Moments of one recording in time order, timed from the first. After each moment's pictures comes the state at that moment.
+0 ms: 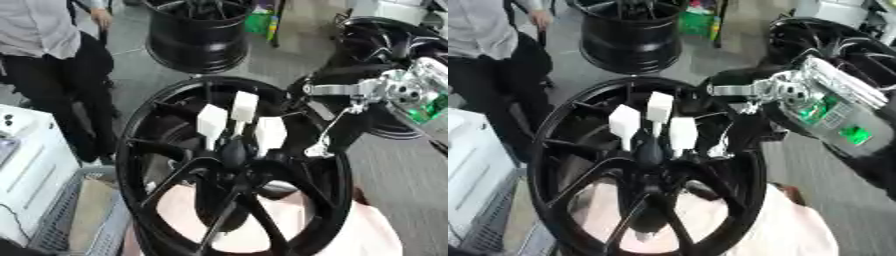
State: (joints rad) left arm -0.31 0.39 0.11 -1.98 0.01 -0.10 0.31; right arm -0.75 -0.81 0.59 -1.82 0.38 0.31 0.69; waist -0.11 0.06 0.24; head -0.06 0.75
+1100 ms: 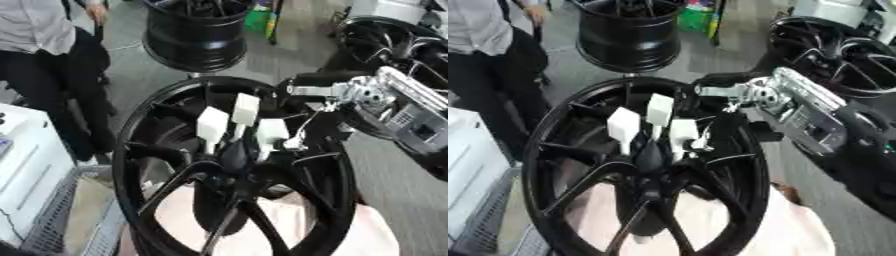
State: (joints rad) left arm -0.31 0.39 0.13 -1.98 0.01 -0.09 0.33; right arm -0.75 -0.71 0.57 -1.66 0.41 0.26 0.66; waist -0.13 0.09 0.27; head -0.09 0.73
